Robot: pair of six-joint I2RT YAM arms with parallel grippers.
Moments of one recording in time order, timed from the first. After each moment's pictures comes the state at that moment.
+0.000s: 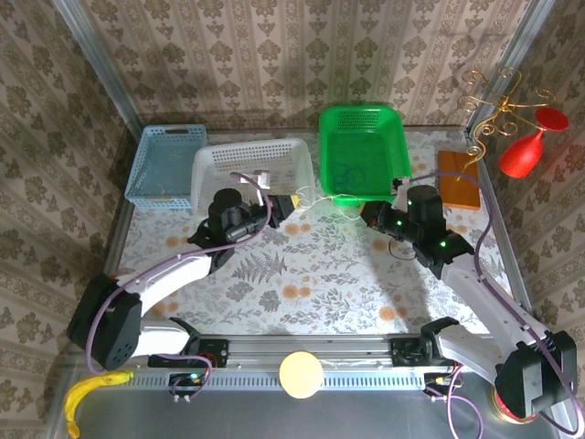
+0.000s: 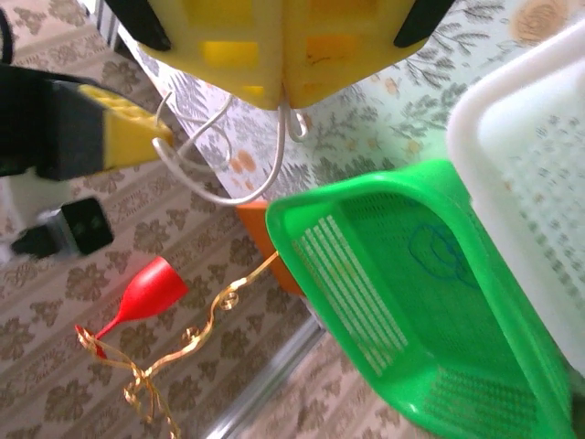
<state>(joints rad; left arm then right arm) -0.62 1.27 0.69 0.44 0.40 -0.68 0.27 0.99 0.71 -0.20 -0.33 0.76</state>
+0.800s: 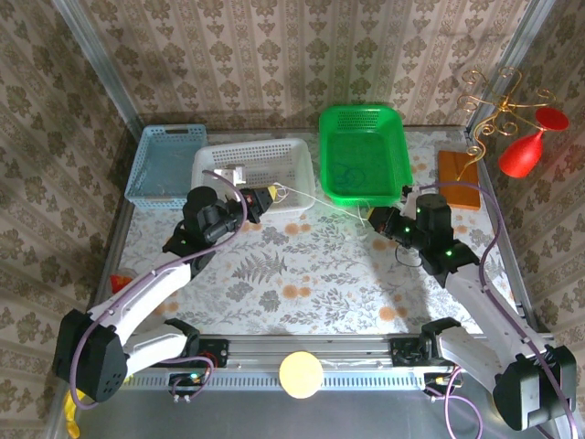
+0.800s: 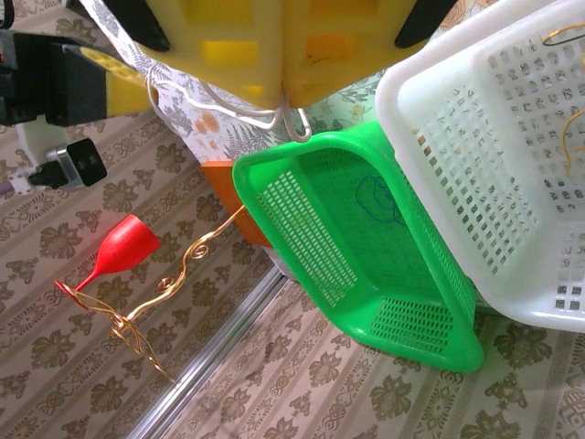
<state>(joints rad) -0.53 1.09 0.70 0.28 0.37 -0.60 0.22 0.93 0.62 -0.17 -0.38 0.79</state>
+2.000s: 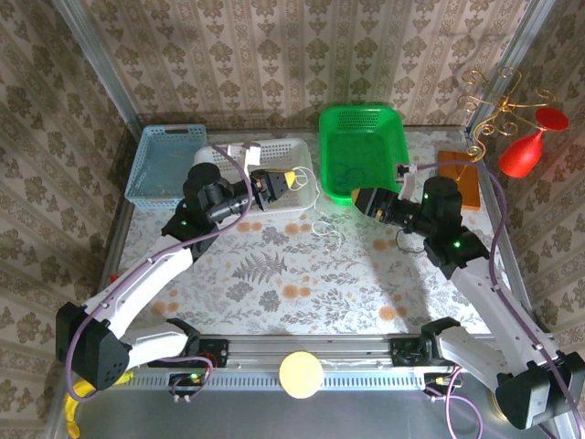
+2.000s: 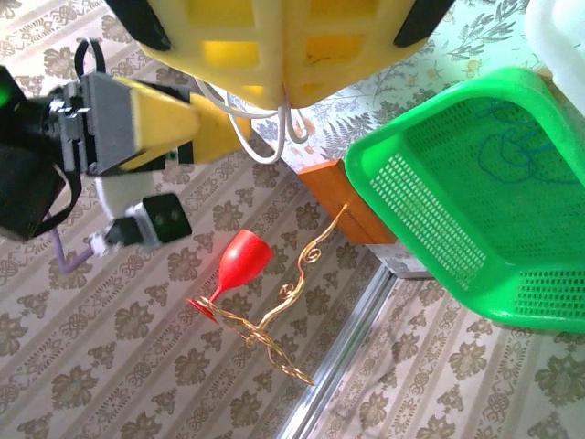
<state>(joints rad) -0.60 1.16 0.96 0.18 0.56 -0.58 0.27 0.95 0.86 -0.18 -0.54 0.68</state>
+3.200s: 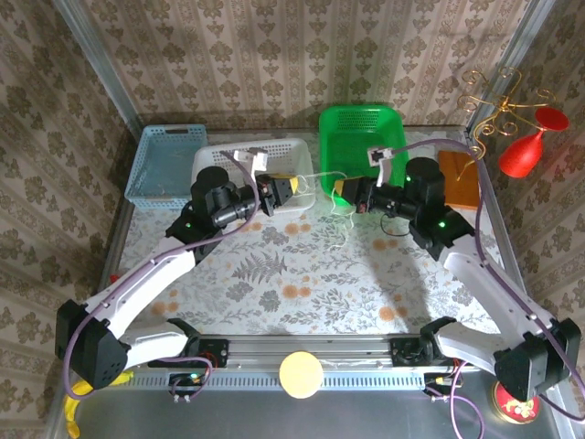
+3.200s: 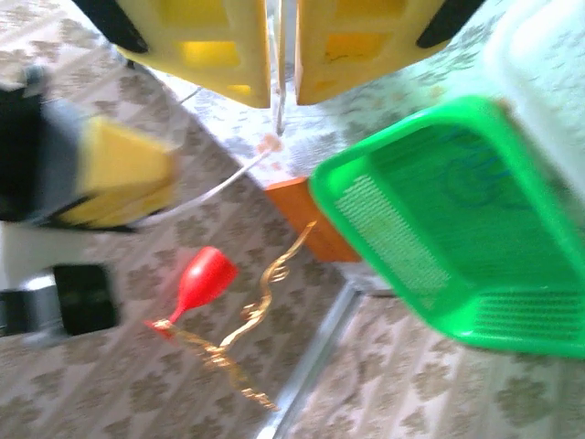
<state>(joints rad) -0.62 1.16 0.91 0.12 0.44 -0.53 0.35 1.07 0.99 -0.15 -0.55 0.52</state>
